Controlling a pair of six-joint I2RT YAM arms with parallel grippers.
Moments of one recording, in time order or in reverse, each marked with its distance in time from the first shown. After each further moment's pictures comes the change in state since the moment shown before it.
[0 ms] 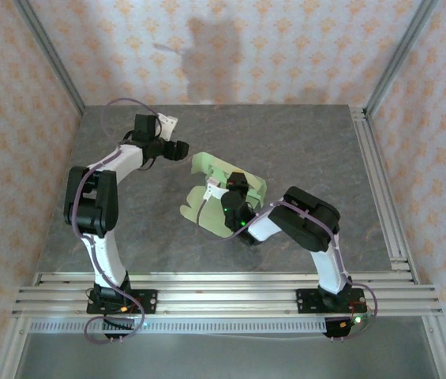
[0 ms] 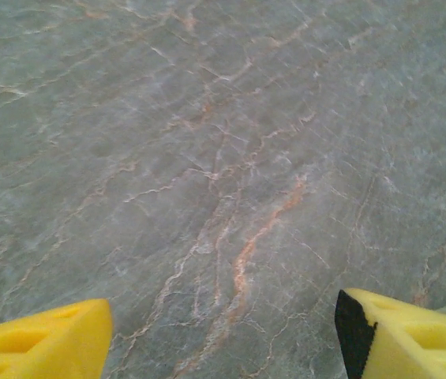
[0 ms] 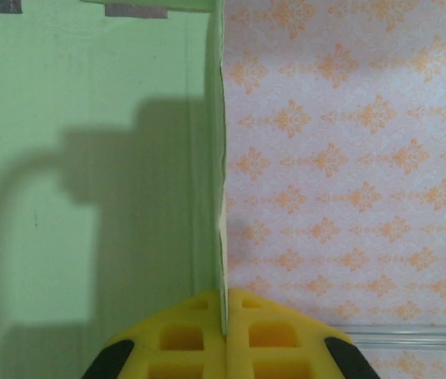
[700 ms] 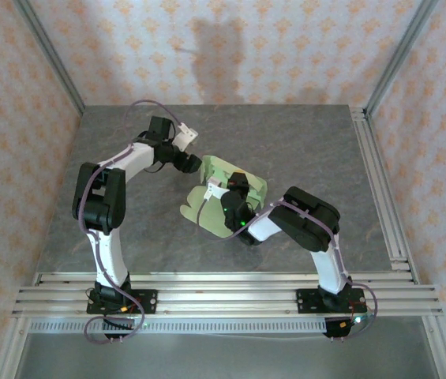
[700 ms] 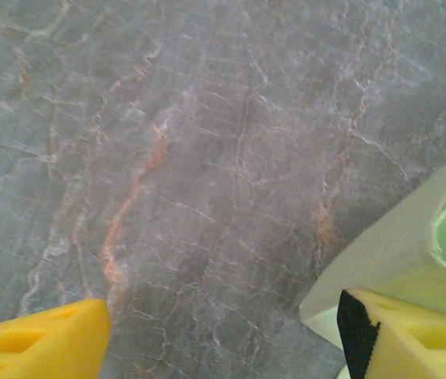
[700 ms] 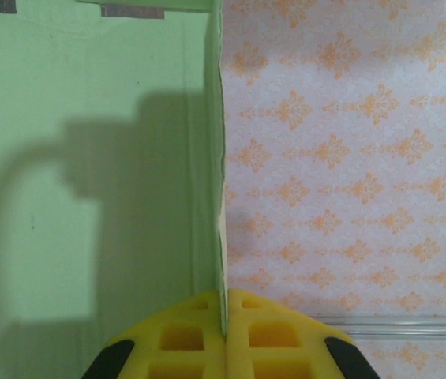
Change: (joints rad) left arm -0.081 0.042 0.045 -0.175 0.104 0.242; right arm 0.000 0.000 0.000 -0.011 0.020 0.019
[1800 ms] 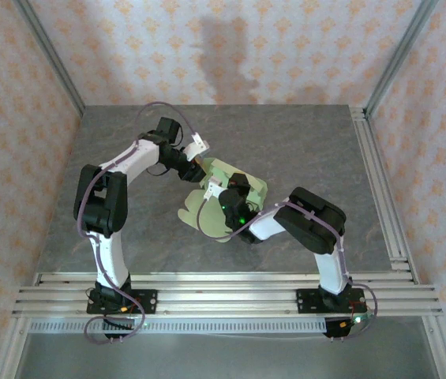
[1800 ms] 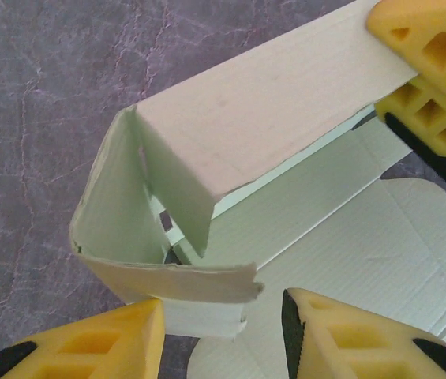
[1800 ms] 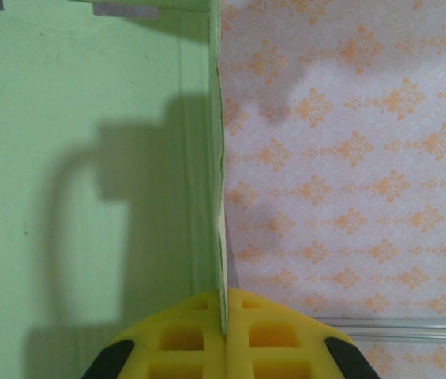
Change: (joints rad) left arm -0.056 -0.023 0.072 -0.309 0.204 0.232; right arm 0.000 -0.051 0.005 -0.158 -0.020 0.130
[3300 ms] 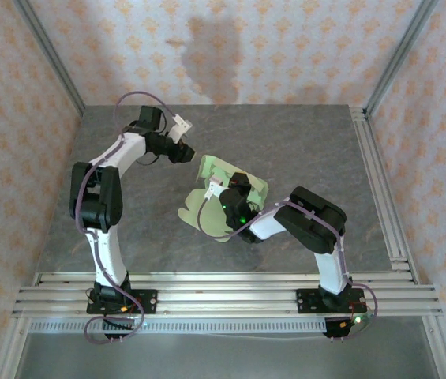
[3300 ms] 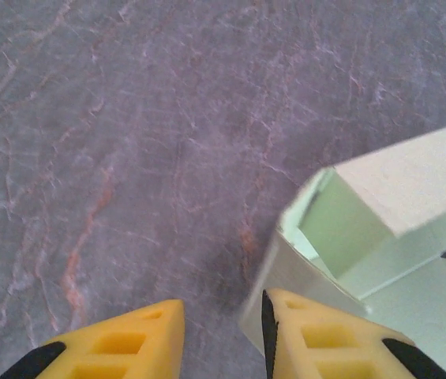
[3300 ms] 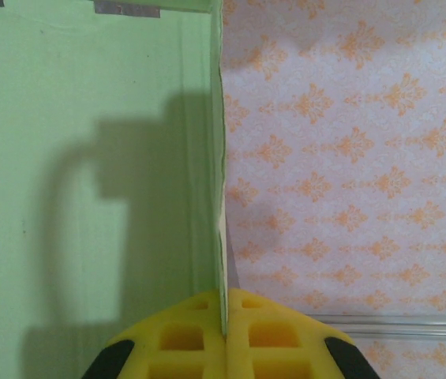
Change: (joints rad) left arm 0.121 0.053 0.098 0.108 0.047 -0.164; right arm -0.009 0.000 -0.003 0.005 0.000 0.000
